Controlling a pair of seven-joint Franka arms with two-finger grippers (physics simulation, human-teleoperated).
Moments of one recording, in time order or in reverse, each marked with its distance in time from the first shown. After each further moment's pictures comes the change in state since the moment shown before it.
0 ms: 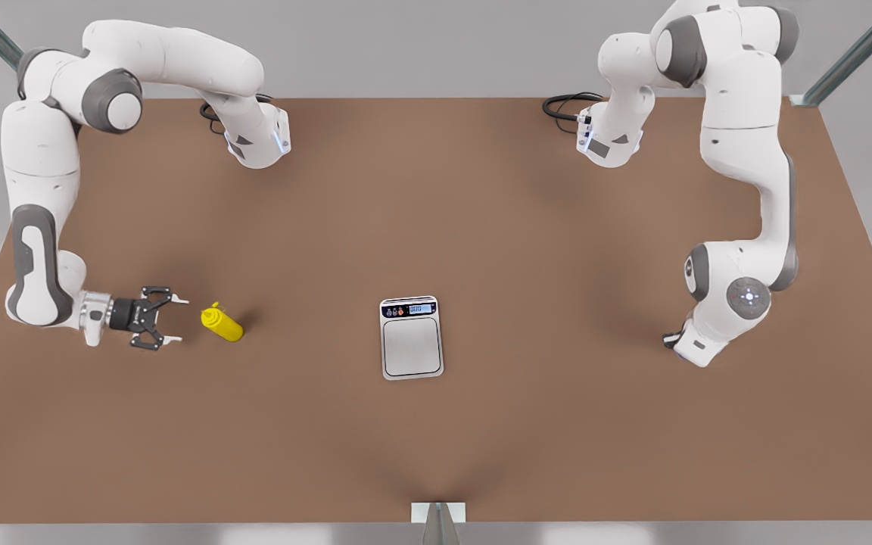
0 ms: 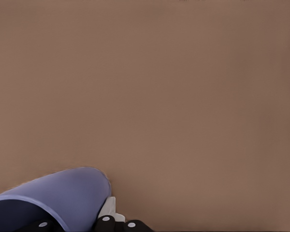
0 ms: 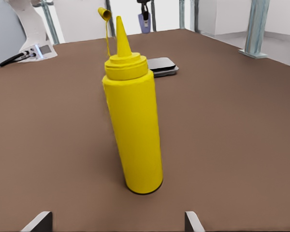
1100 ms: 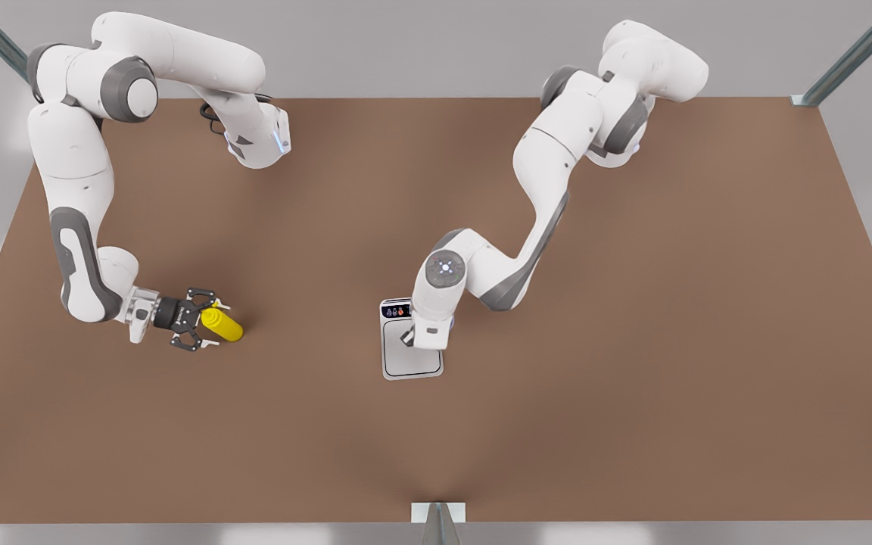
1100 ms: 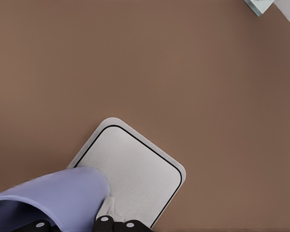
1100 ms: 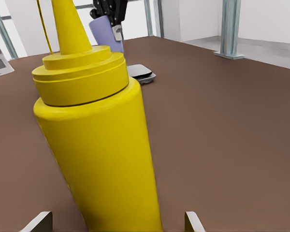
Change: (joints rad) left arm -0.534 0.529 -0.179 0.931 -0.109 -0.234 -1.250; right arm 0.134 -0.058 0.026 -0.188 0.246 0.203 -0.006
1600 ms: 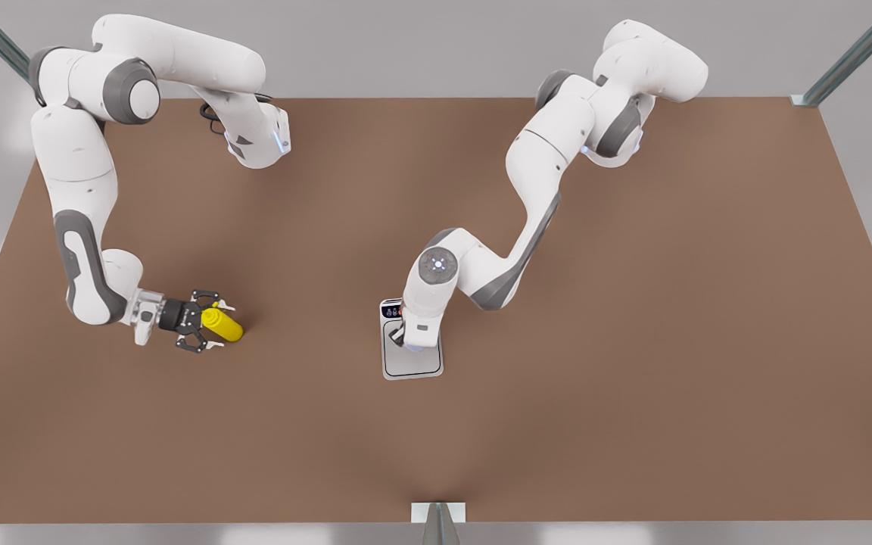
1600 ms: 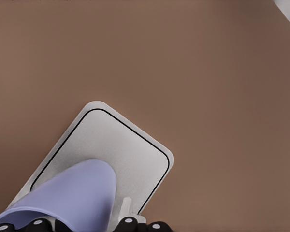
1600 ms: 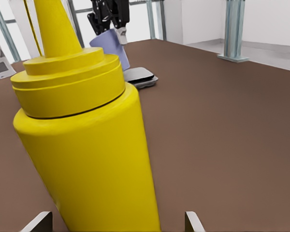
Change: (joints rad) left arm -0.019 0.037 0.008 0.041 -0.023 0.032 0.000; right arm 0.008 0.012 0.011 0.009 0.011 -0.005 0.000
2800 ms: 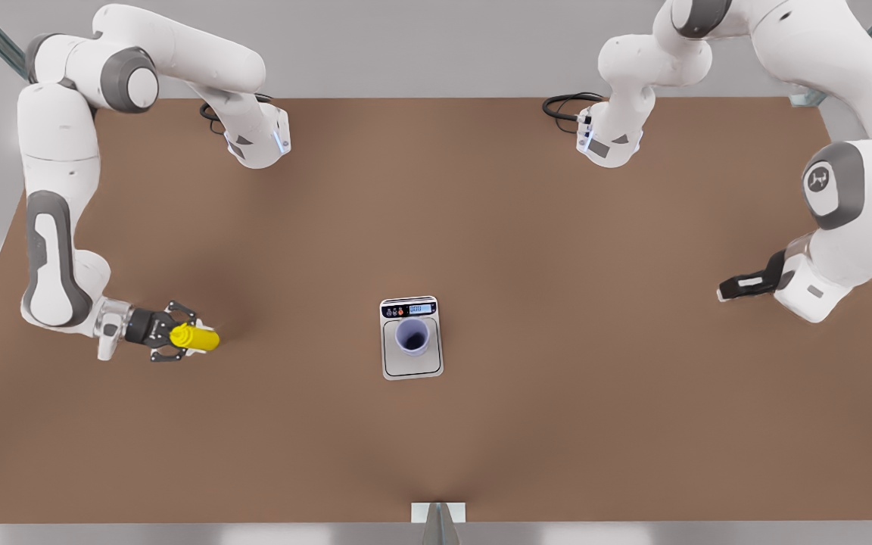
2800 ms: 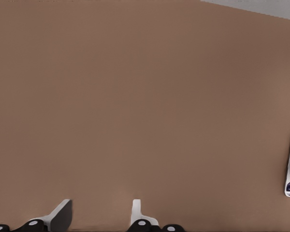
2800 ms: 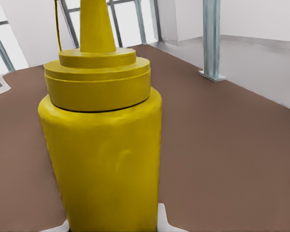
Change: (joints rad) left arm 0.691 -0.891 0.087 -0.625 -0.002 -0.501 1.343; right arm 0.004 -0.071 -0.008 0.205 -0.139 -0.072 0.328
